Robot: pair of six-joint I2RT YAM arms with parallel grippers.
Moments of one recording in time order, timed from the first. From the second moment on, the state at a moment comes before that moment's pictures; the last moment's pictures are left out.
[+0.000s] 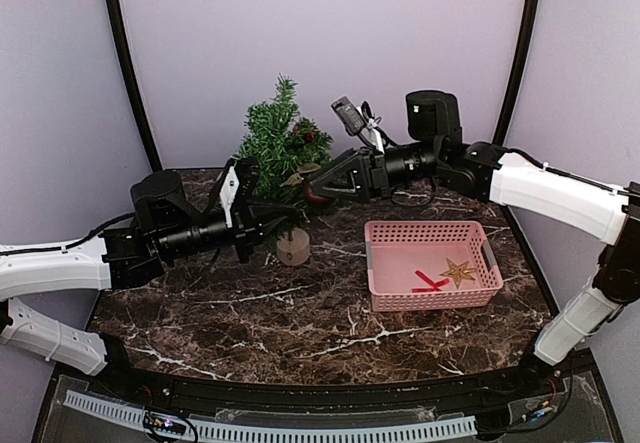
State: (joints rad) left arm -0.93 1.14 0.76 0.34 0.24 0.13; right arm 0.80 1.54 1.39 -0.09 -0.95 0.25
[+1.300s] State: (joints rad) left arm -0.92 1.15 0.82 0.29 0.00 0.14; right arm 0.80 1.61 1.43 0.02 -0.74 0.30
